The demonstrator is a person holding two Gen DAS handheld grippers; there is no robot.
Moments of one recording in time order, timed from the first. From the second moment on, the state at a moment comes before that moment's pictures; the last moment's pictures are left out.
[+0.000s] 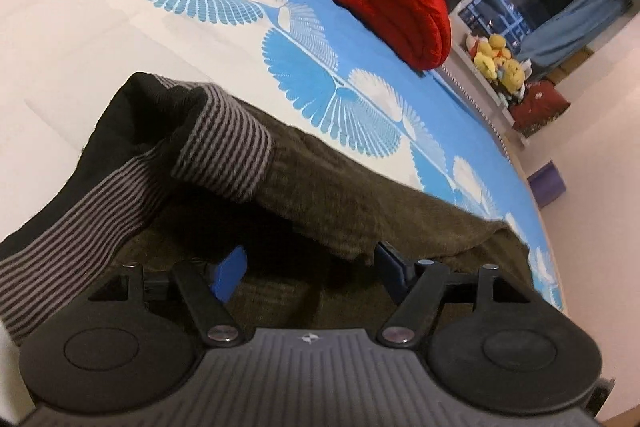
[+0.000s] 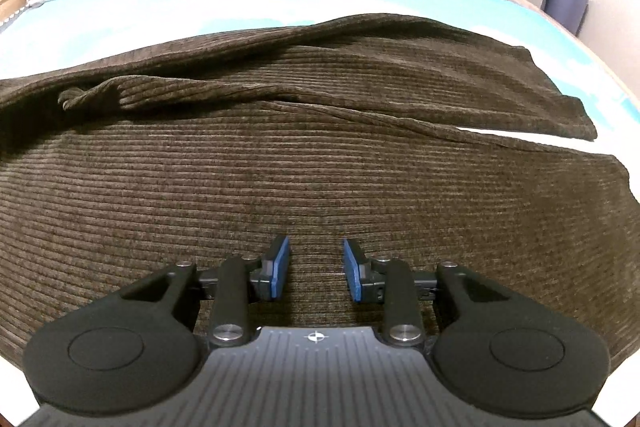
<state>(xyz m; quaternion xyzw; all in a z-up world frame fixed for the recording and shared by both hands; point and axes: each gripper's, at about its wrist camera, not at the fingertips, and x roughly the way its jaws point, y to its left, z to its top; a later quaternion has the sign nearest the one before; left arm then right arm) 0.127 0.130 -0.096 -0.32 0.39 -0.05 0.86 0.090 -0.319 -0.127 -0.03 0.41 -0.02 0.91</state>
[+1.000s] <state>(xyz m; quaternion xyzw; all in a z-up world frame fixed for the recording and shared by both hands) 0.140 0.150 -0.115 -0.30 0.39 -0.03 0.87 0.247 -0.432 -0.073 0.28 0.32 -0.08 0.90</state>
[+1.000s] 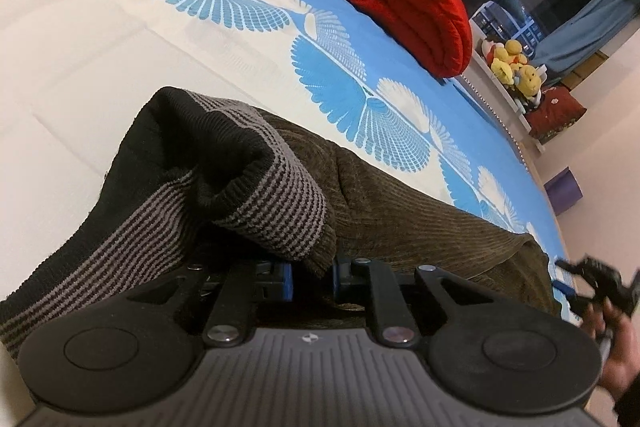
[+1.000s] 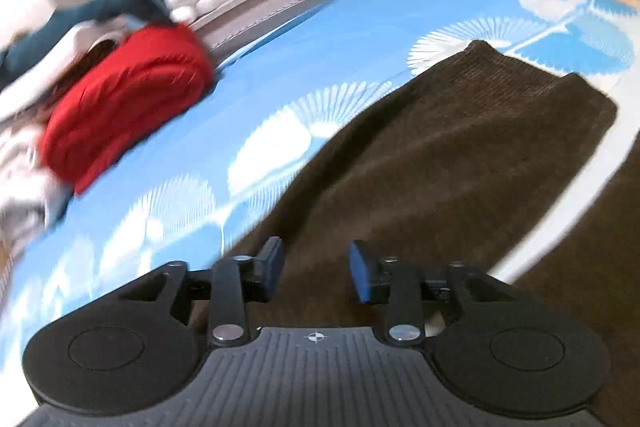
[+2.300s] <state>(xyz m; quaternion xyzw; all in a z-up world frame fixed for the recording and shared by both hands) 0.093 0.161 -0.033 -0.25 0.35 0.01 0.90 0.112 -0.421 0.018 0.27 0.28 -0.06 0.92</state>
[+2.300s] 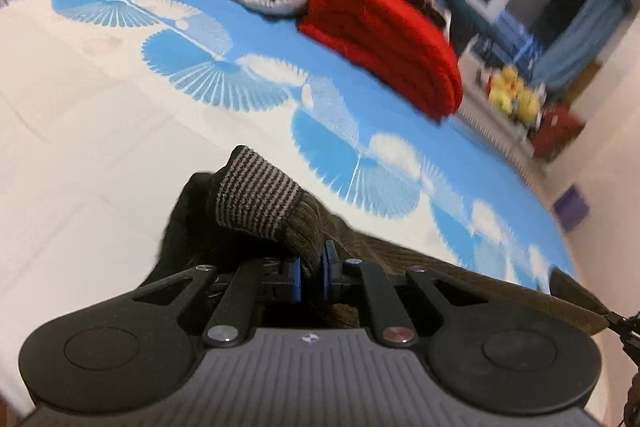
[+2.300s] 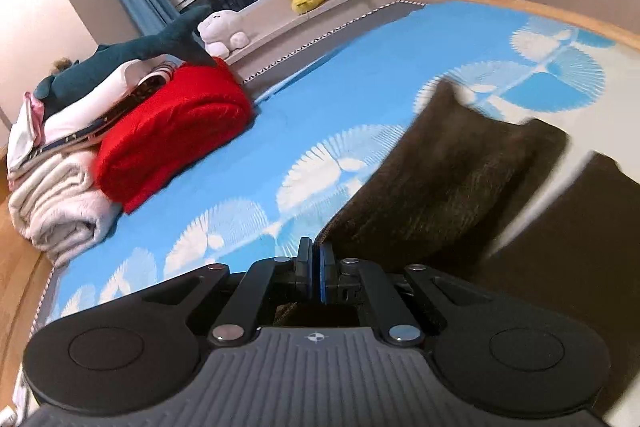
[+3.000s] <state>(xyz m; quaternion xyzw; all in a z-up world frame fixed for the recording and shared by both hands) 0.078 0.185 -0.071 -0.30 0.48 0.03 0.82 0.032 -0.405 -0.081 0.15 0.43 -0.07 0.89</state>
